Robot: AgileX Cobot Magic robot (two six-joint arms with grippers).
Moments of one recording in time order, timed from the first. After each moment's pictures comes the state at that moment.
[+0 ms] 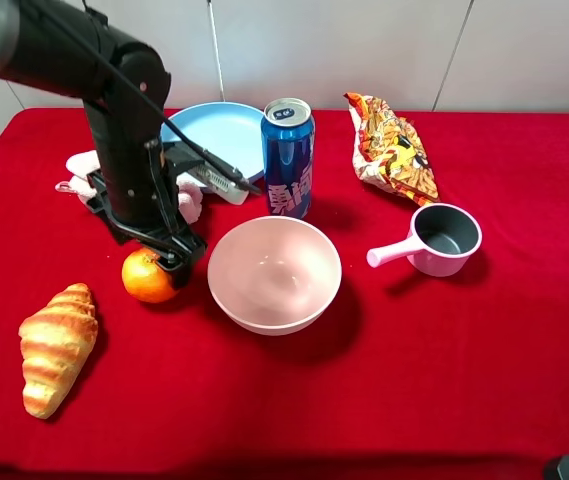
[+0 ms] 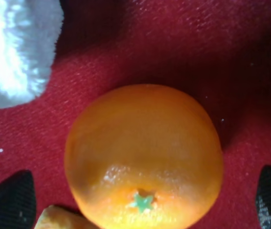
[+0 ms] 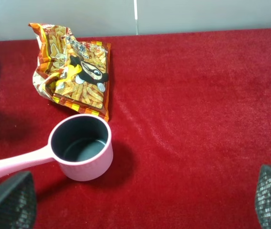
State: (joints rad) left arm -0.60 1.92 -1.07 0.11 0.81 0.03; right arm 0.05 -0.01 -0.50 -0.01 1.02 0.00
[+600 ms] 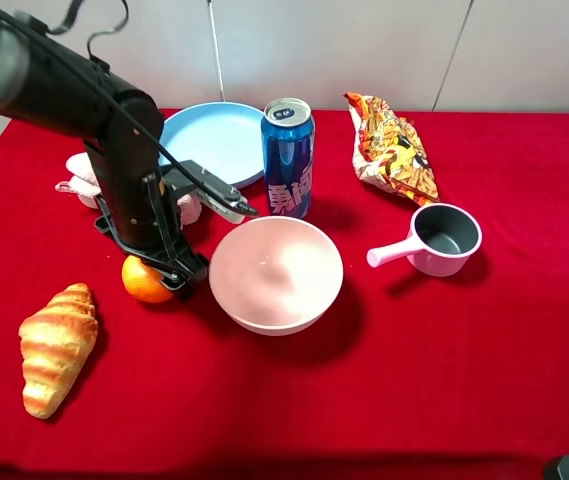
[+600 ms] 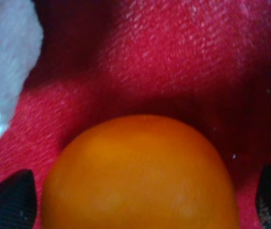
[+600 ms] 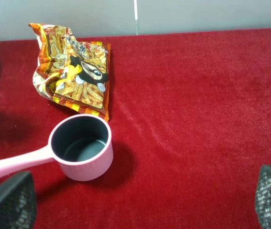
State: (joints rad) left arm -0.60 1.96 -0.97 0.12 0.61 0.03; right arm 0.05 -0.01 -0.50 -0.01 1.02 0.00
